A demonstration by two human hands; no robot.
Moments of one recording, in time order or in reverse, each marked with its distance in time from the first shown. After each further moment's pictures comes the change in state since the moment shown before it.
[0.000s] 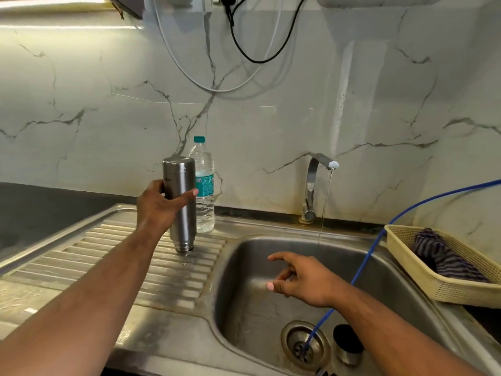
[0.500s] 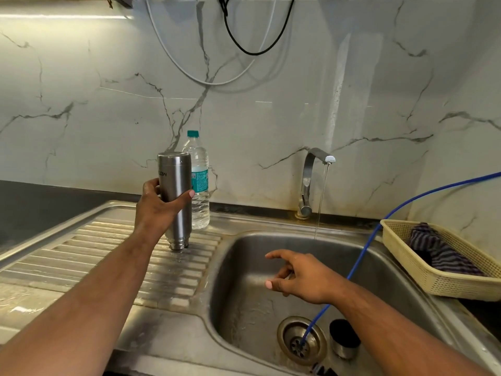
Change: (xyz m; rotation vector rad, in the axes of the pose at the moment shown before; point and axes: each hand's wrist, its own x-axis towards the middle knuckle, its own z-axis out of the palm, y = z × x) left_hand -0.006 -0.011 0.013 -0.106 -0.059 -0.047; right_hand 0.000 0.003 0.000 -0.038 -0.019 0.022
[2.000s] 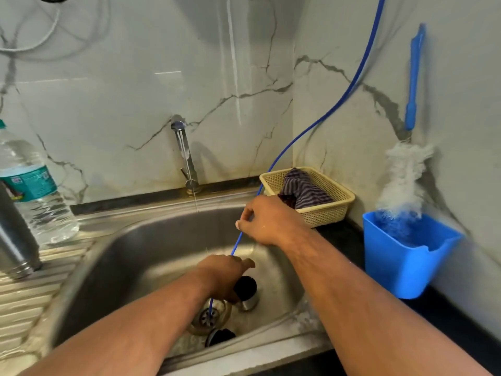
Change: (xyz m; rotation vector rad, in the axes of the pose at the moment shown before) left_hand -0.221 0.041 0.271 1.174 -1.333 0.879; right_hand -0.097 0.064 -0.100 -0.204 0.430 0.349
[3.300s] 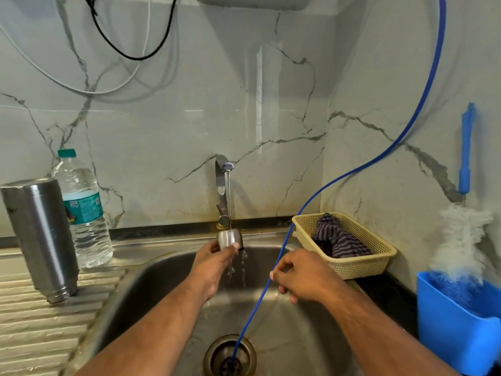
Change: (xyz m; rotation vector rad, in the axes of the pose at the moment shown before) left_hand -0.015 -0.087 -0.018 -2.092 0.811 -0.226; right_hand -0.003 -0.006 0.015 0.161 -0.095 0.099
